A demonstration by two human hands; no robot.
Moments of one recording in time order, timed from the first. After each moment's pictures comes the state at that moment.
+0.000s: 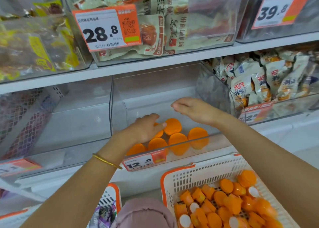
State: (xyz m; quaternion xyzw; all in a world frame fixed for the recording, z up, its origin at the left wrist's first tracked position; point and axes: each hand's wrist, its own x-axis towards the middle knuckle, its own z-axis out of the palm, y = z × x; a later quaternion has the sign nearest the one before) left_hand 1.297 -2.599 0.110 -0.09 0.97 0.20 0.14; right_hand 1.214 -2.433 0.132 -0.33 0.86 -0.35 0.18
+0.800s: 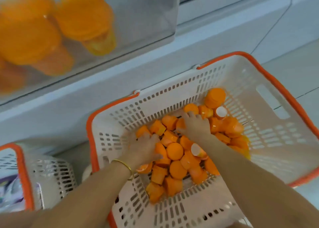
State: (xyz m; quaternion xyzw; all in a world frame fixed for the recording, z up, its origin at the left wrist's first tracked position) left_hand 1.337 -2.436 -0.260 0.05 0.93 0.02 0.38; right_hand 1.258 -2.254 -0.274 -0.13 0.96 -0.04 0.24
